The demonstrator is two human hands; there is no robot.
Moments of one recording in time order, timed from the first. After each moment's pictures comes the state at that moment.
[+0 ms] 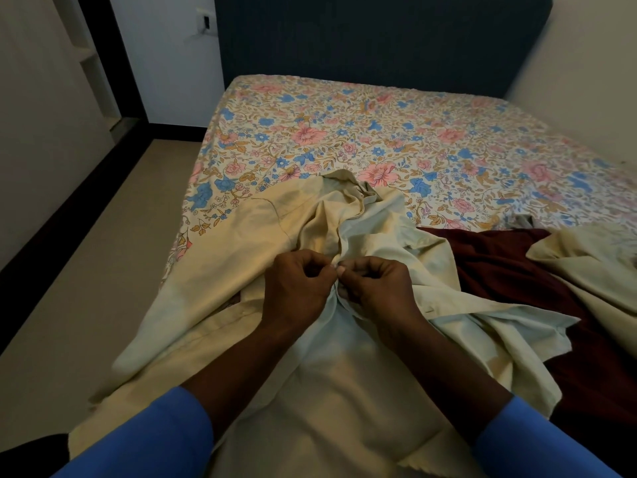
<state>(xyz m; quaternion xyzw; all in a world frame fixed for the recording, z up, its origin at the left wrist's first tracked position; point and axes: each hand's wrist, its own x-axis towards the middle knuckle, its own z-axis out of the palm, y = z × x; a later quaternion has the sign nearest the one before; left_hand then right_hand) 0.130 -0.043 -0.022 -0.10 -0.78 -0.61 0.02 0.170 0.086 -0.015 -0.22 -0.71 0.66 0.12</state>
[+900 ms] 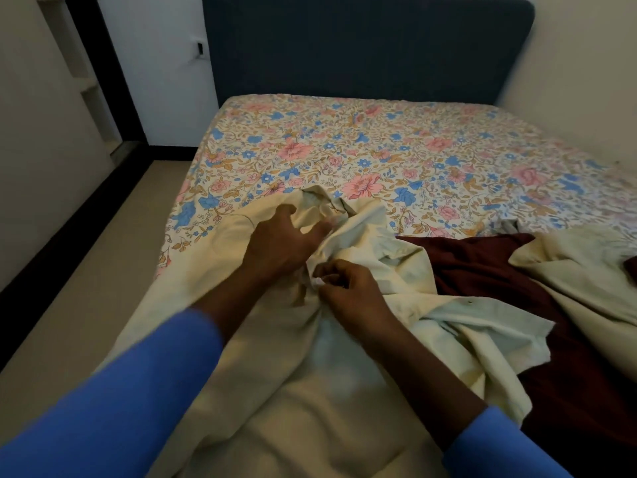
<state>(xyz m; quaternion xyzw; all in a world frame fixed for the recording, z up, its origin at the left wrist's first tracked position) 0.056 -0.012 0.018 -0.11 -0.91 -0.39 -0.03 0.166 0.099 -0.007 -0.14 -0.80 0.57 0.08</state>
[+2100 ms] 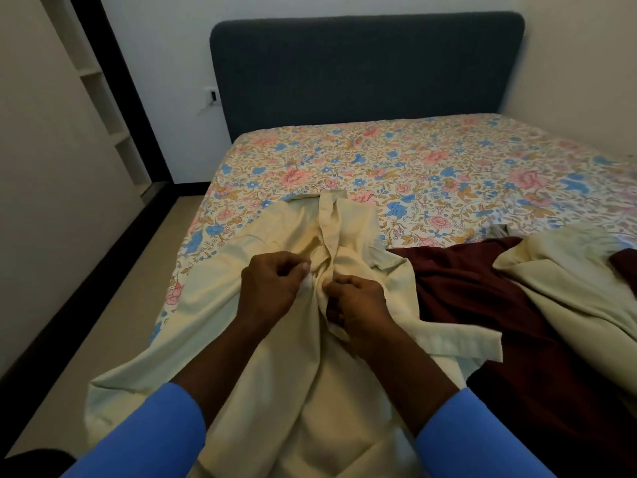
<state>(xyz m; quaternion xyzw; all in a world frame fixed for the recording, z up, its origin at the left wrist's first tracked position) 0.123 -0.003 0.013 -0.13 -0.84 -0.52 0.09 0.185 0.129 0.011 -0.28 -0.57 0.77 0.05</state>
